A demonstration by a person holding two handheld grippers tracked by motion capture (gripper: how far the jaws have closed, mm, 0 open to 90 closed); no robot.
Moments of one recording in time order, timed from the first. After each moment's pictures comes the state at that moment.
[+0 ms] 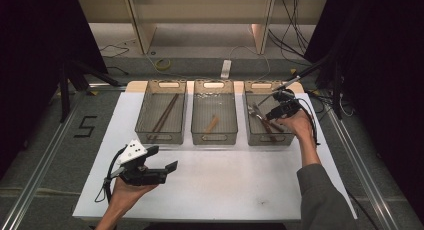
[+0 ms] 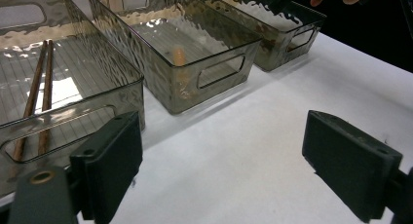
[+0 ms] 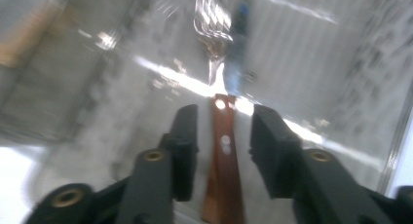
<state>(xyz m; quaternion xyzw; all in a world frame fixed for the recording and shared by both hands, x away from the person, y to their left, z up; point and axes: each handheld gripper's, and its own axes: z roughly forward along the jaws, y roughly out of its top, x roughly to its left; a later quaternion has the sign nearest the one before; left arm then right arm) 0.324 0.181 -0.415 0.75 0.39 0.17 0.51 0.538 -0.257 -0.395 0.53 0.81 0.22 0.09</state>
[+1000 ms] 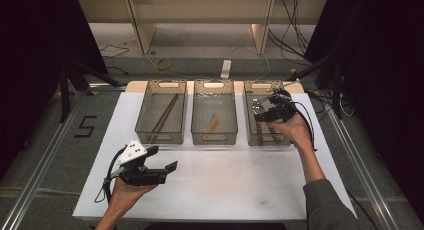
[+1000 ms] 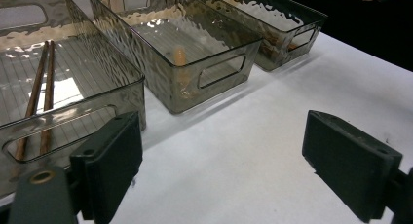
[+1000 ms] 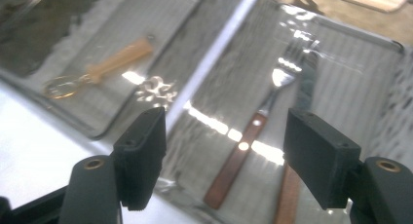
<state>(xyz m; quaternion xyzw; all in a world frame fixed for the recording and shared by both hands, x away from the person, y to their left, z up) 0.323 0.182 -0.415 0.75 0.39 0.17 0.51 0.495 -0.229 -0.372 0.48 0.82 0.30 0.14</state>
